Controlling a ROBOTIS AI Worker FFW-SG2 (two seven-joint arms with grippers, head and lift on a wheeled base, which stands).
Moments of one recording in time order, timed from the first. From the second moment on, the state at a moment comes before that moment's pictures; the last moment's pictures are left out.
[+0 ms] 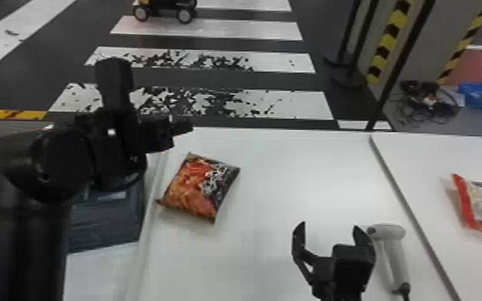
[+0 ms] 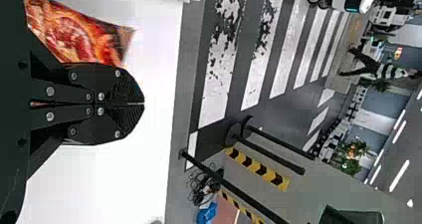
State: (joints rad) left arm -0.27 0.00 0.04 -1.92 0.37 1.20 -0.06; right arm 0.41 -0.09 0.27 -1.76 0.03 0.02 -0.46
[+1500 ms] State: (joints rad) left arm -0.16 0.06 -0.03 -1.93 0.27 0.95 -0.22; right arm 0.41 -0.11 0.28 -1.77 0.02 0.03 -0.45
